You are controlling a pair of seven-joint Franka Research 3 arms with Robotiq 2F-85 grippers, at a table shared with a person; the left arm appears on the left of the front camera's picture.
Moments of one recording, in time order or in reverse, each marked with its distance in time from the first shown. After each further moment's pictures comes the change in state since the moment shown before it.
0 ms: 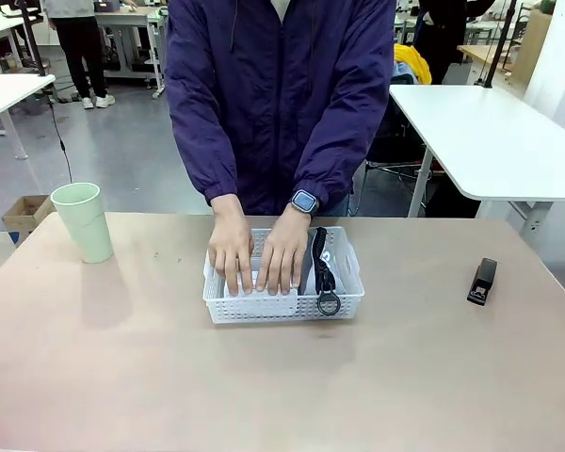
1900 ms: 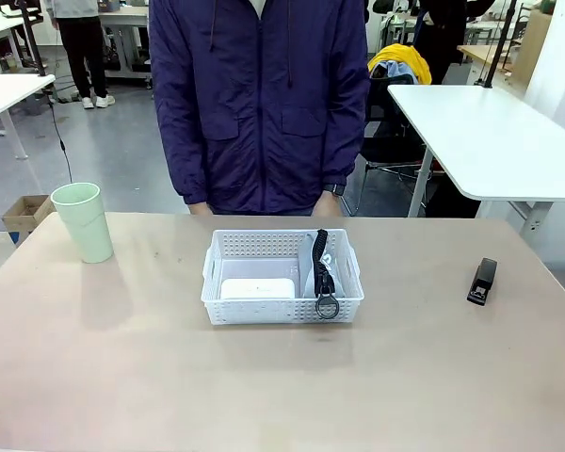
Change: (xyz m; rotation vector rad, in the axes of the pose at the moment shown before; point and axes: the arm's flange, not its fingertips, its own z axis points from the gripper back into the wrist) left arm 0.000 0.000 0.000 -0.001 0.001 0.000; right arm 0.027 0.058 -0.037 -0.153 0.092 0.041
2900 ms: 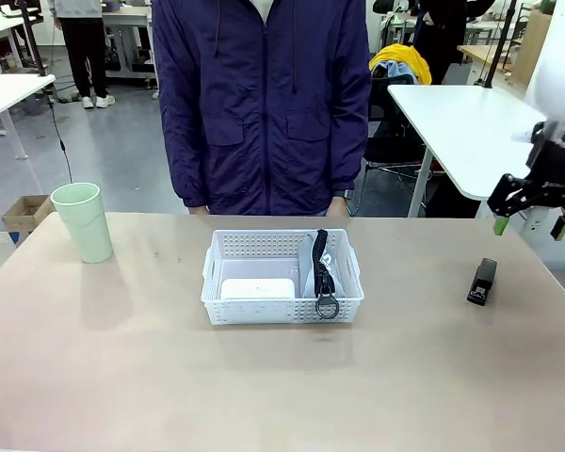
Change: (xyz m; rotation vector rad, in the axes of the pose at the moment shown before) left arm 0.000 0.000 0.000 0.000 0.002 0.001; right arm 0.160 0.092 -0.171 -0.903 0.266 -0.019
